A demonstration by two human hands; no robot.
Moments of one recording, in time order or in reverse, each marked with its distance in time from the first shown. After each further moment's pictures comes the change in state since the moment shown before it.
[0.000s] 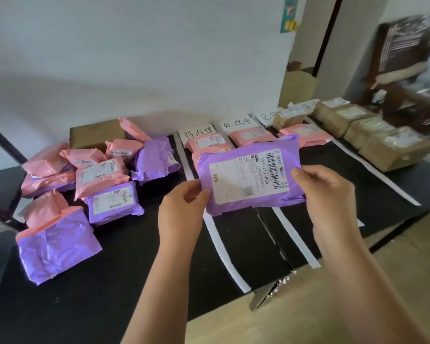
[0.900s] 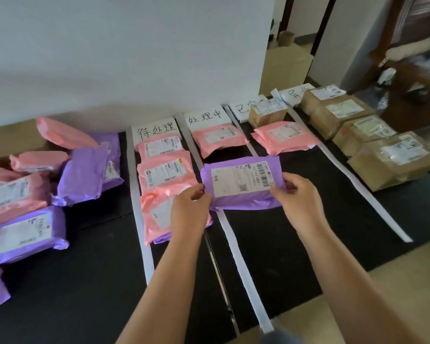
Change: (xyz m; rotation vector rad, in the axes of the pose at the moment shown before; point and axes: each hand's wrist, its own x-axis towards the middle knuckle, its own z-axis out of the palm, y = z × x) left_hand 0.129 0.048 0.237 0.054 -0.091 -0.224; right_hand 0.250 0.122 -0.039 -0.449 -0.258 0.143
